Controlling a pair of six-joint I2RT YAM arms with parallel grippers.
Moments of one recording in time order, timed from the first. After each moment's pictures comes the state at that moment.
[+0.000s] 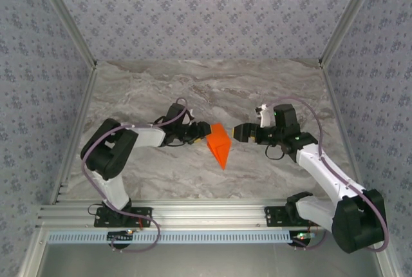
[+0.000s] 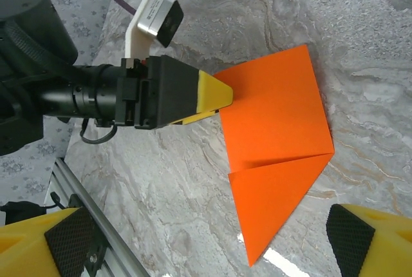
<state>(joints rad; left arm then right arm) -0.59 1.82 0.85 0.22 0.53 -0.92 0.30 1.09 0.66 -0.29 -0.65 0.44</state>
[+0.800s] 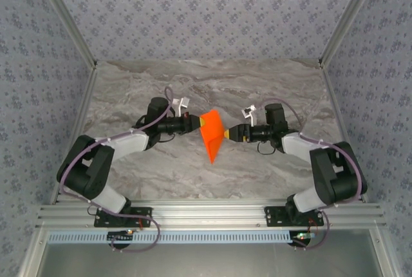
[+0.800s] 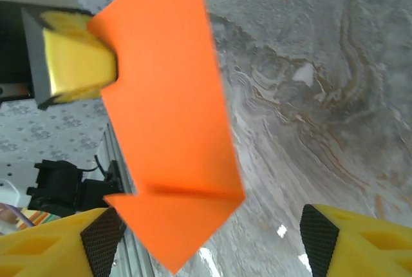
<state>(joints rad) -0.50 1.55 0.74 0.38 0.78 -0.83 0.27 1.52 0.63 0.22 -1.00 0.40</state>
